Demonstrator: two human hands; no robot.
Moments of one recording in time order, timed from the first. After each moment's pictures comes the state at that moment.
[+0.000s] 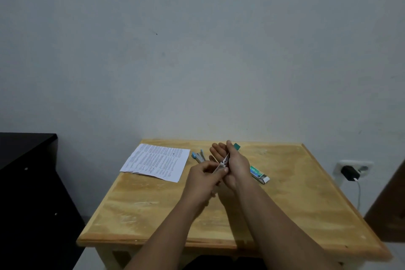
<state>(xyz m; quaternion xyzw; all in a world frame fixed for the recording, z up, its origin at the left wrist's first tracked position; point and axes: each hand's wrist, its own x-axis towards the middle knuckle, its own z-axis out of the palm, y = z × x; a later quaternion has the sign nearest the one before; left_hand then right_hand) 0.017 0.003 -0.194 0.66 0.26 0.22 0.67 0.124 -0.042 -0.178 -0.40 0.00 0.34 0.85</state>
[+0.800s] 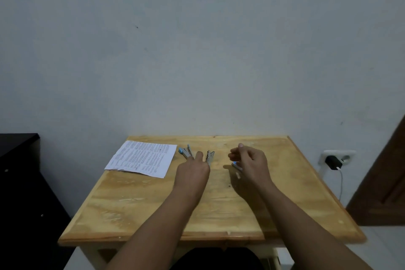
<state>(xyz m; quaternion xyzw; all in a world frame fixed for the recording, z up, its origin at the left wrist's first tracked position) 0.041 -0.002 -0.197 0.97 0.21 0.08 -0.09 0.172 -0.133 -0.214 -0.71 -0.23 0.06 0.66</state>
